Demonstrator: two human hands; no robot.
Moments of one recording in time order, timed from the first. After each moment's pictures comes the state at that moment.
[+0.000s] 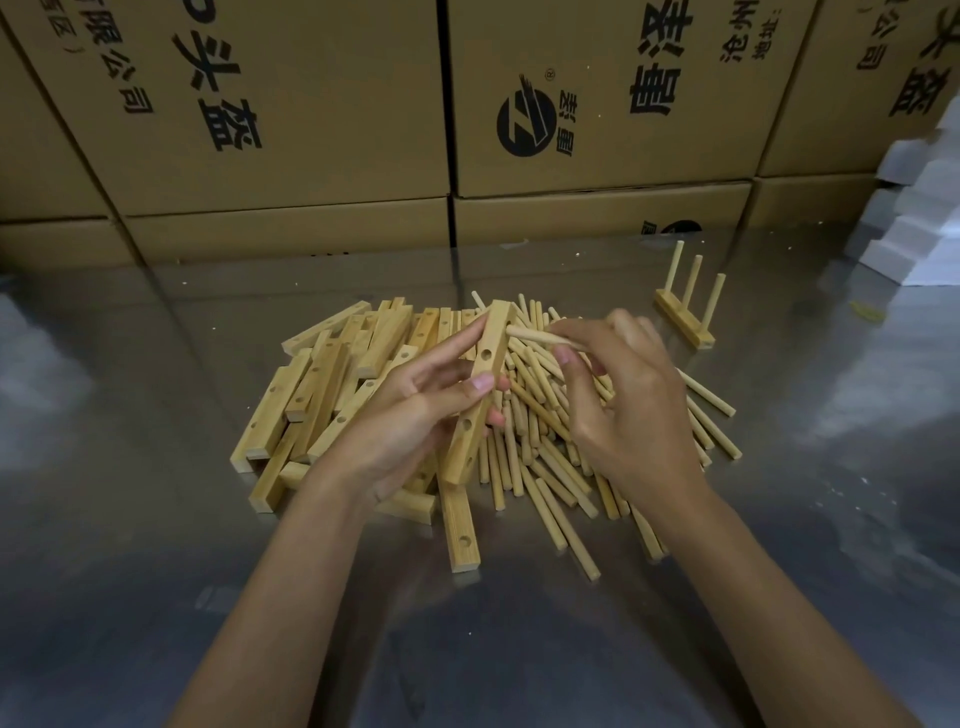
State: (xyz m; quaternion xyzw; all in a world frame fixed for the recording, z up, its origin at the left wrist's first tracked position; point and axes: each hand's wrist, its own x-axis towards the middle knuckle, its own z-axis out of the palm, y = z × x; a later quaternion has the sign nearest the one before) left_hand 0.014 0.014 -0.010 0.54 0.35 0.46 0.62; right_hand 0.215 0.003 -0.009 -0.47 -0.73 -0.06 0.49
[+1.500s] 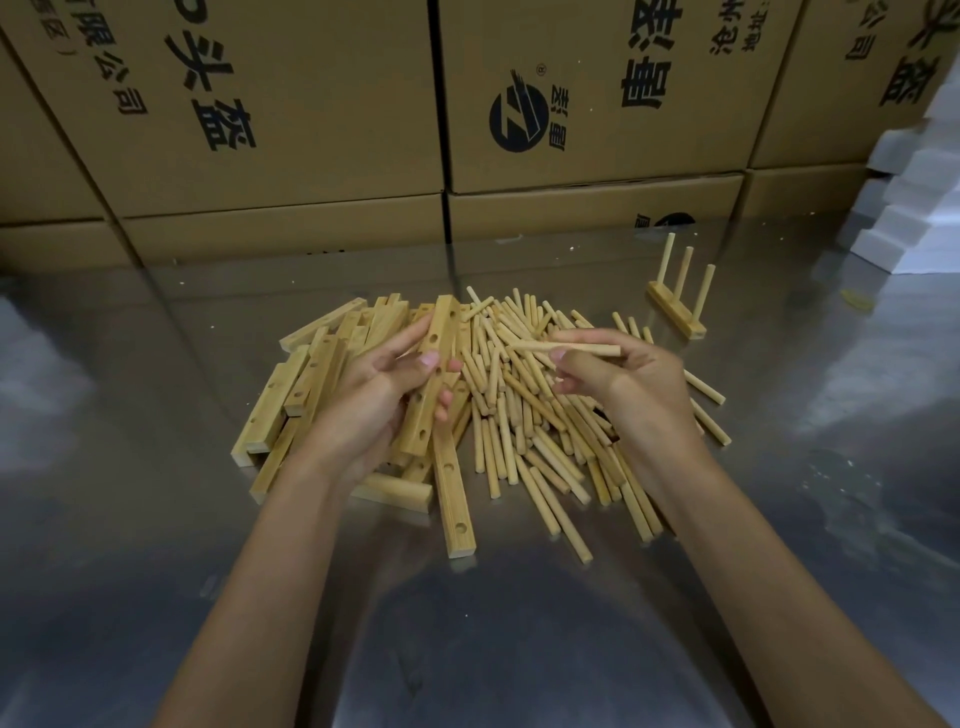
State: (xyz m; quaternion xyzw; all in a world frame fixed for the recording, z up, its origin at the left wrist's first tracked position) left_hand -0.004 0.021 -0.011 0.48 0.42 0.51 0.58; right_hand 0.227 0.010 -0.011 -0.44 -0.49 0.45 0.60
